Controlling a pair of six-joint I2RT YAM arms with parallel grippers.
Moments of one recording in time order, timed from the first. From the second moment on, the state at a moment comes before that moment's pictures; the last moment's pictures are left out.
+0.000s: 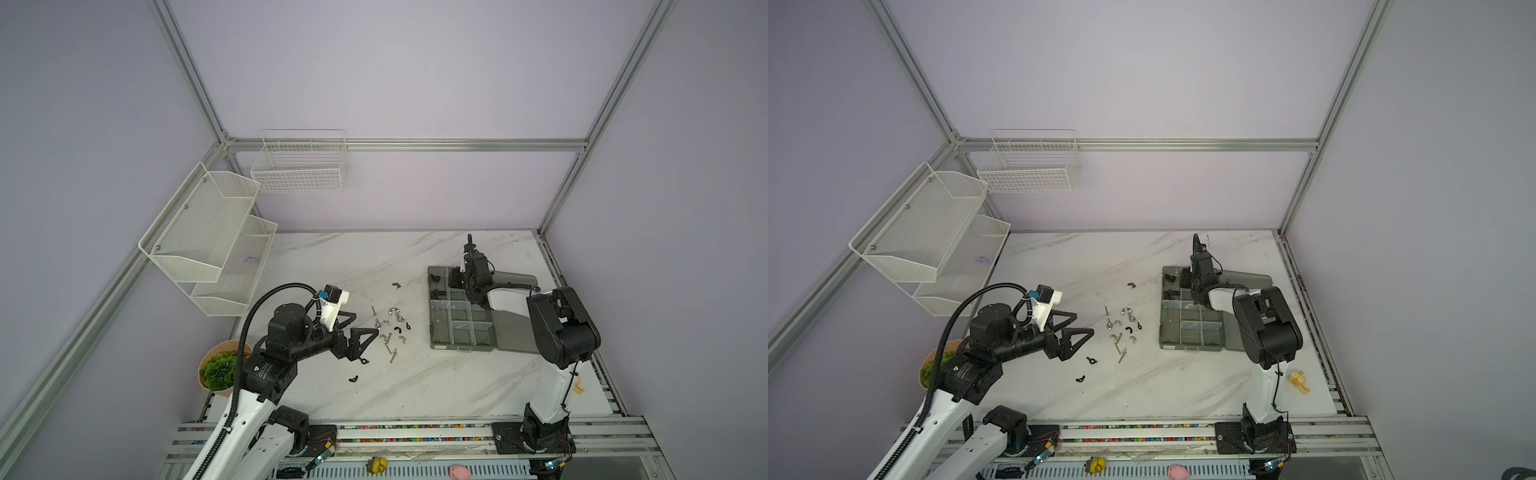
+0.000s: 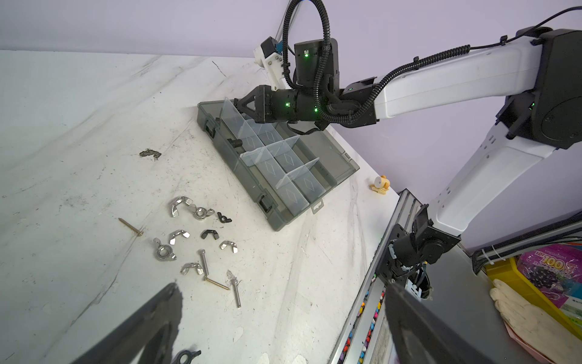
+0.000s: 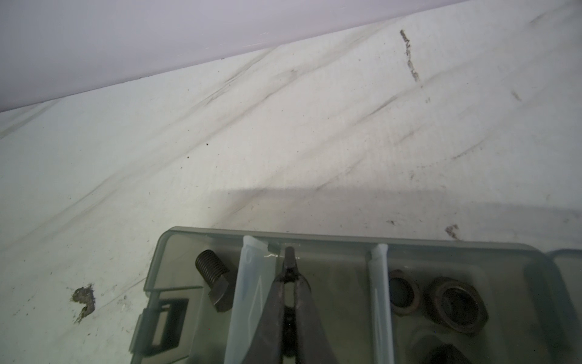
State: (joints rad) left arm -0.31 0.66 0.70 -0.45 0.62 -0.23; right arm 0.32 1.90 1.06 0.24 0.05 0.36
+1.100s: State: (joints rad) left arm -0.31 0.71 0.70 -0.59 0.46 -0.21; right arm 0.83 1.65 0.76 0.54 -0.25 0.16
